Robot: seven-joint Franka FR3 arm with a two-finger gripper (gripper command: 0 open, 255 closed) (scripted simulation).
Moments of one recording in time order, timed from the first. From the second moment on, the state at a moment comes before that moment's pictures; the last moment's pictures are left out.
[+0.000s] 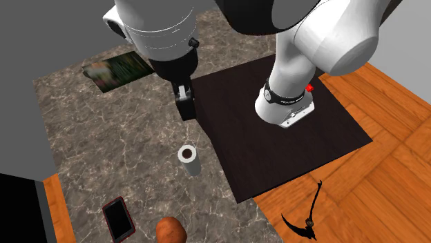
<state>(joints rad) 0.04 -0.67 0.05 -2.74 -0.03 2.00 0.26</state>
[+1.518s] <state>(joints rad) -0.01 0.15 0.11 -2.78 -0.45 2.94 0.72</state>
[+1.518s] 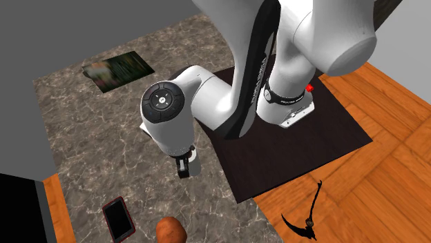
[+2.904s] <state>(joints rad) -0.01 0.14 0.12 -2.78 -0.44 2.94 0.71</state>
